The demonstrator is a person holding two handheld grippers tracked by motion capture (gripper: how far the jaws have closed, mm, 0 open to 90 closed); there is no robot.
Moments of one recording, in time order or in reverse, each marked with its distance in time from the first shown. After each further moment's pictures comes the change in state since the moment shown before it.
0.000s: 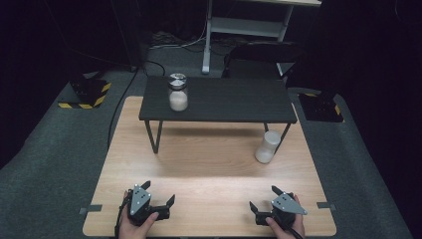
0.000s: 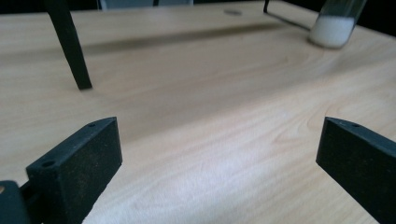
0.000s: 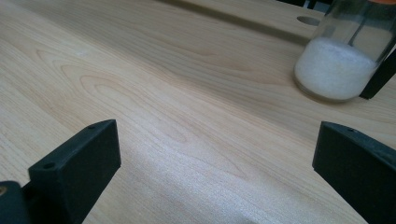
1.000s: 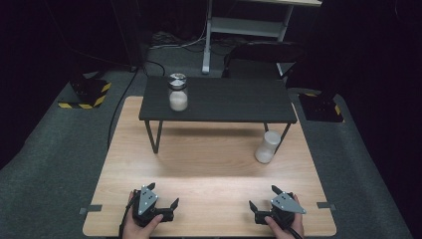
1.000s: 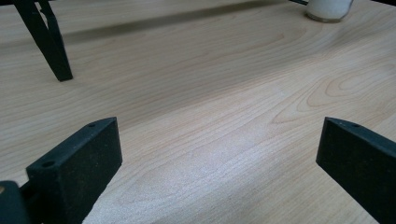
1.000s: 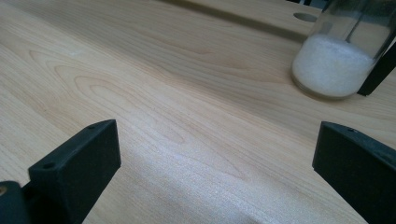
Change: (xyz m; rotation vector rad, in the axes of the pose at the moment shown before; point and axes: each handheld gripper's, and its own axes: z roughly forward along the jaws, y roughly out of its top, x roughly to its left) left arm -0.005 0.000 0.007 0.024 -0.010 0.058; right arm 0.002 0.003 0.002 0.011 -0.012 0.016
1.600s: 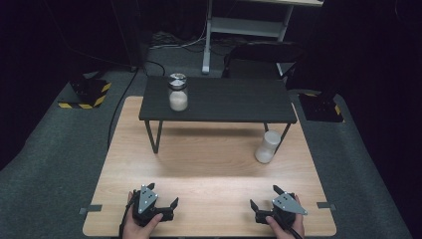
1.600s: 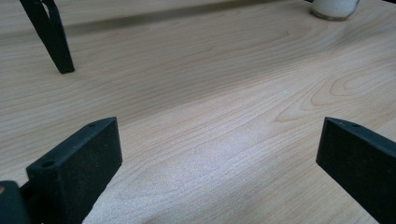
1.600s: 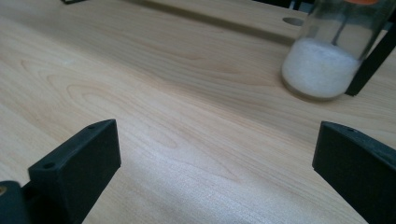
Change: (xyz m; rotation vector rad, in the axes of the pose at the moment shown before) left arm 0.001 0.004 0.002 0.024 0.006 -0.026; right arm 0.003 -0.005 -0.002 -0.030 -0.032 0.032
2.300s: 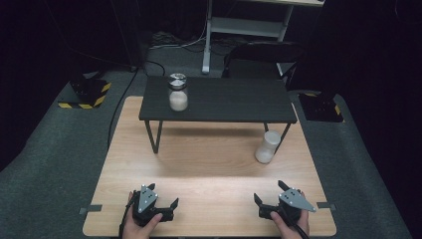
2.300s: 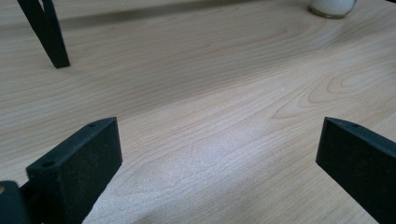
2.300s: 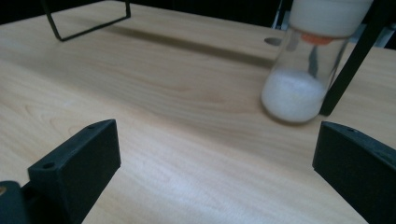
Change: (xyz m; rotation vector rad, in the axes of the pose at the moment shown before) left arm 0.002 0.003 0.001 0.018 -0.012 -0.012; right arm -0.003 0.024 -0.014 -0.044 -0.031 0.056
